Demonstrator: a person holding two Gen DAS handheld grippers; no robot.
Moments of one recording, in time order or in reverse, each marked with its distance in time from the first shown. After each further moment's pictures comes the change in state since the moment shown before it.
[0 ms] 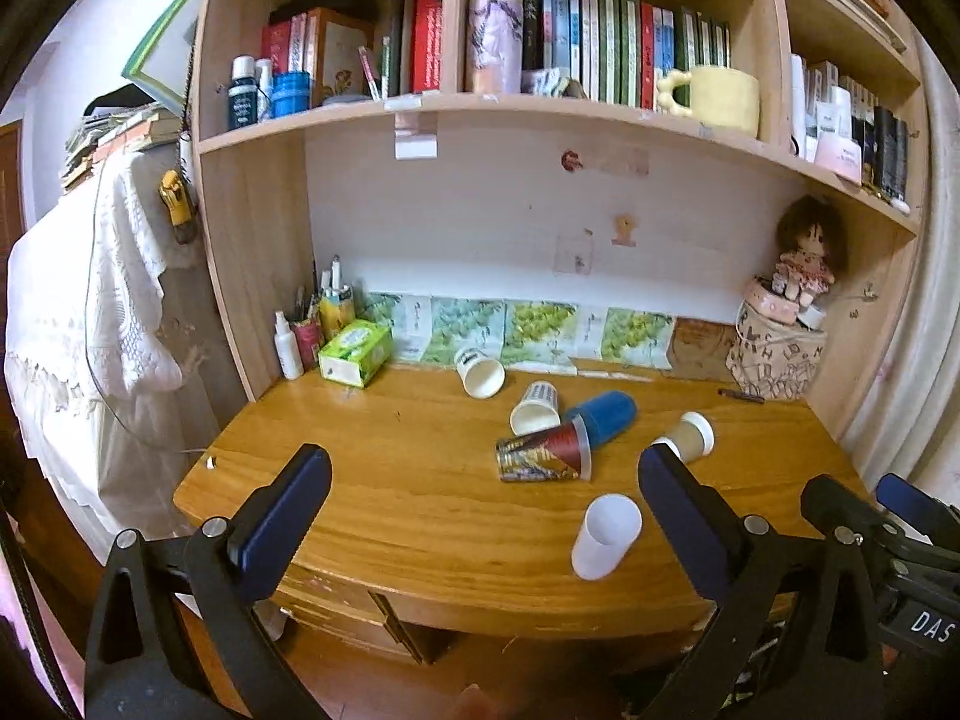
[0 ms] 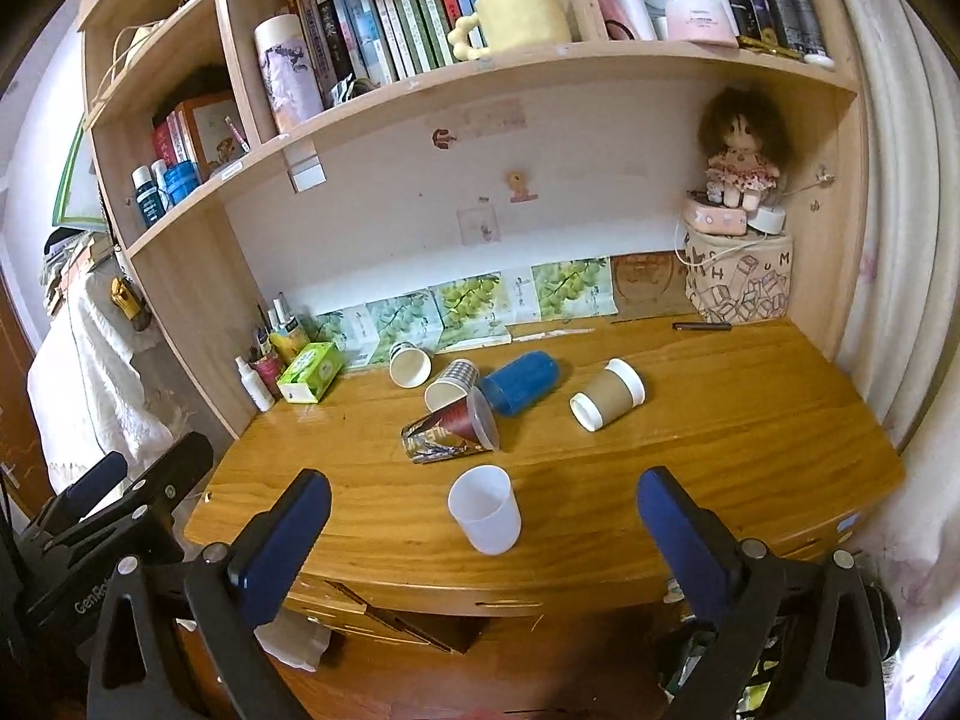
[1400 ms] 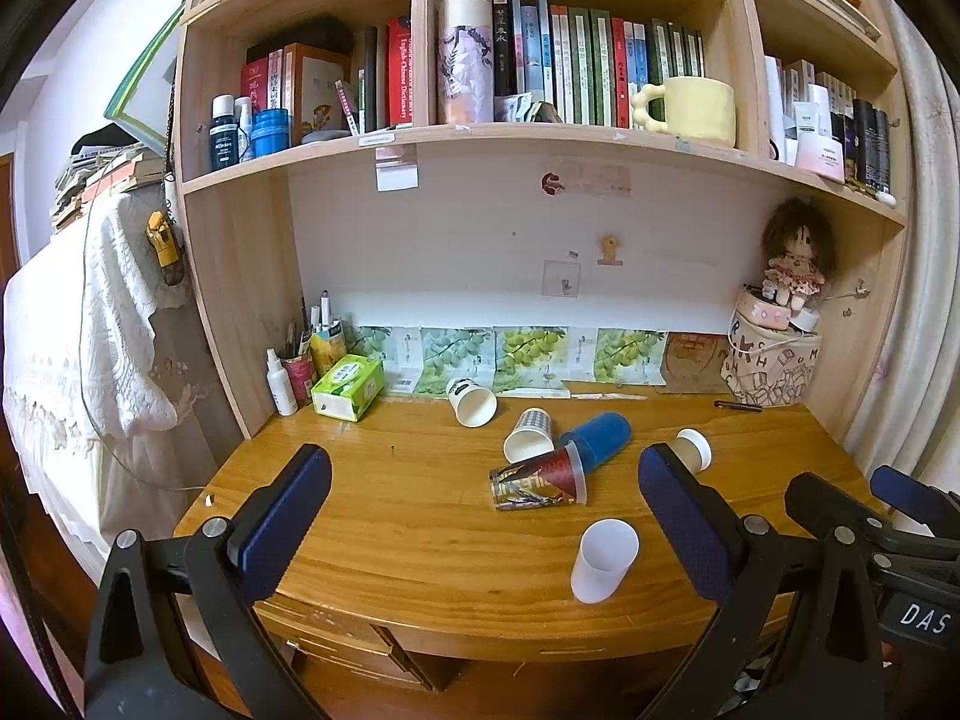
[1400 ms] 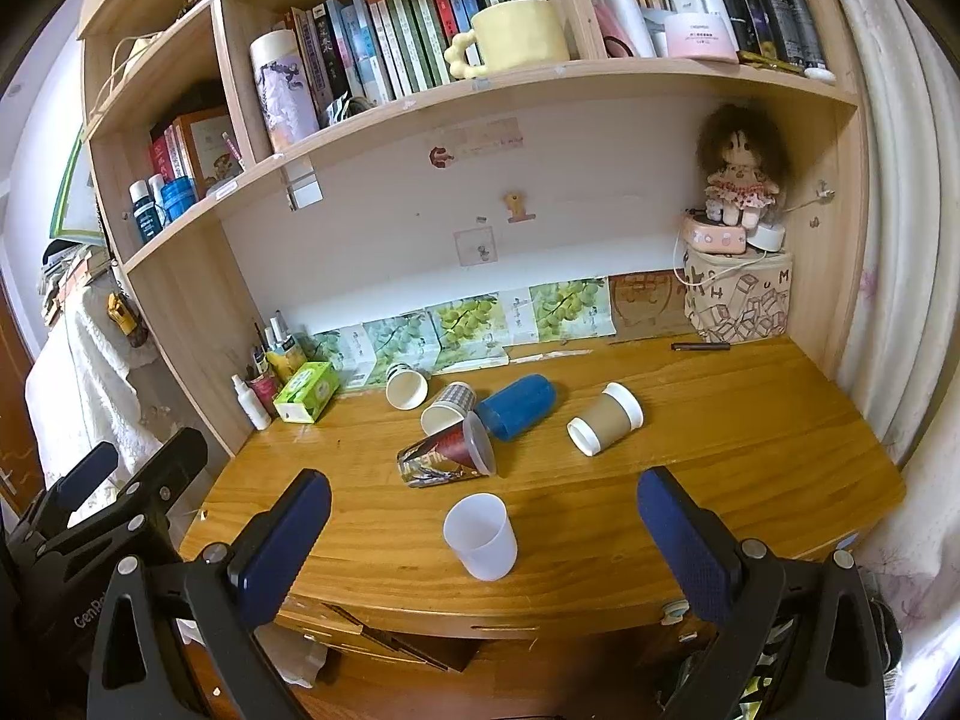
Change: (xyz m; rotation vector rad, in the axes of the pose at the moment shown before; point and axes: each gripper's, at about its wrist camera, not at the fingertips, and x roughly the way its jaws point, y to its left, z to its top) left arm 0.001 -0.020 0.003 0.052 -0.054 -0.004; right arm 0.004 -0.002 0.009 0.004 -0.036 -0.005
